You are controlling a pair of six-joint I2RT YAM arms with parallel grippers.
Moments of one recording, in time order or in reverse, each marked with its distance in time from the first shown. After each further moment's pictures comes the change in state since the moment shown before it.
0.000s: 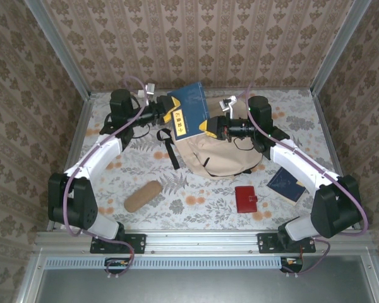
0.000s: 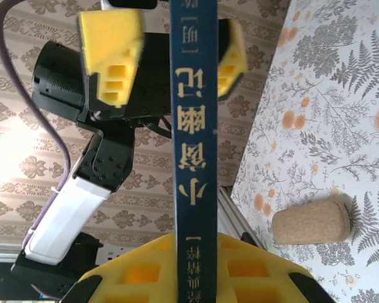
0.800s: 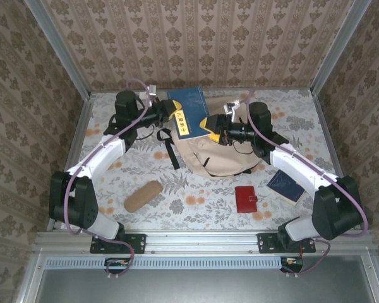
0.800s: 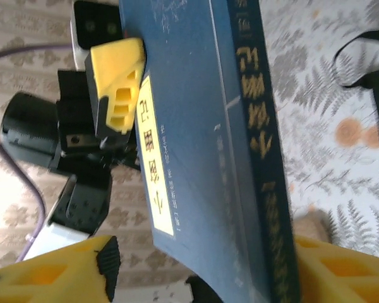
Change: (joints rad) left arm -0.055 0.007 -0.030 0.037 -0.174 -0.058; right arm 0.010 -0.033 -0.116 0.085 0.192 0.090
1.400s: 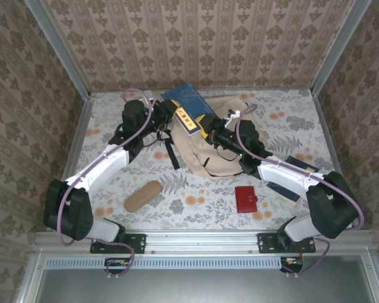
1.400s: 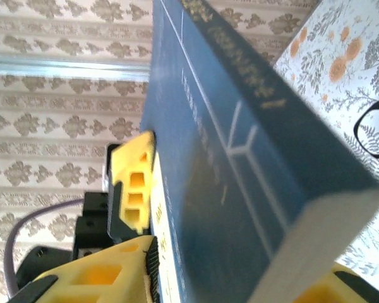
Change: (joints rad) left arm -0.114 -0.090 -0.093 0.044 -0.412 -0.131; right arm 0.174 0.042 -0.135 0.406 0.526 0.325
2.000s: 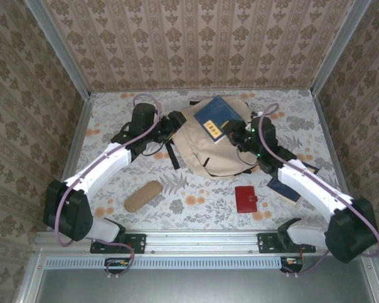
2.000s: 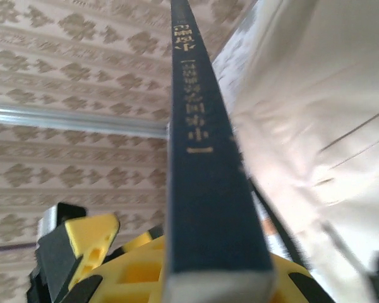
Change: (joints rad) left arm -0.064 0.000 0.081 -0.479 -0.049 0.283; right arm -0.155 -0.258 0.025 -0.627 0.103 -0.293
